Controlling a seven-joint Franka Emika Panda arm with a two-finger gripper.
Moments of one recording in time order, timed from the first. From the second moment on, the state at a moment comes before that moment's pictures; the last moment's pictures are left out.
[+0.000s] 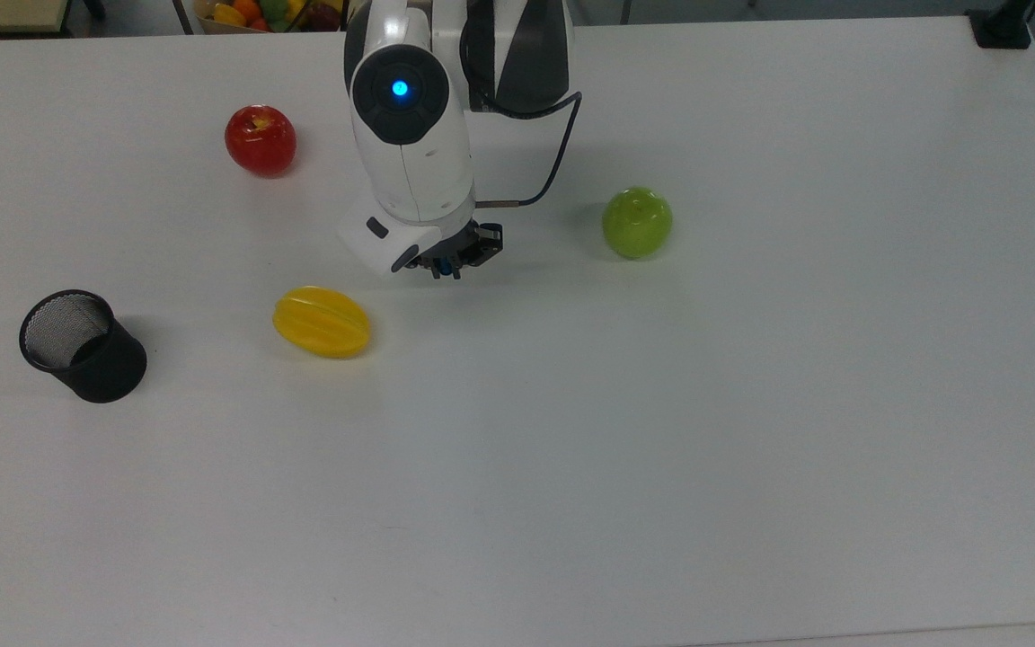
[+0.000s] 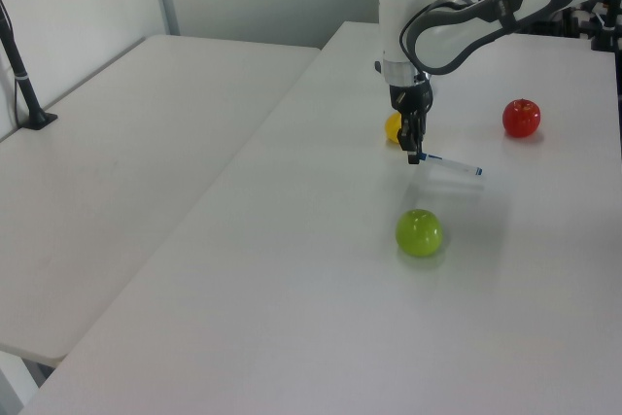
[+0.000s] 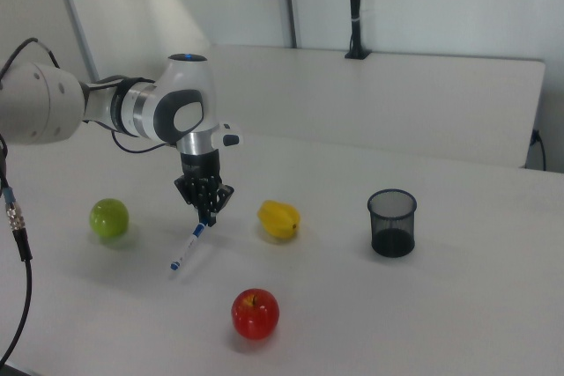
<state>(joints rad) 0.18 0.49 -0.10 -1.61 0.07 1.98 -0.04</state>
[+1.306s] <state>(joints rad) 0.11 0.23 -0.10 -1.60 0.07 1.84 0.05</state>
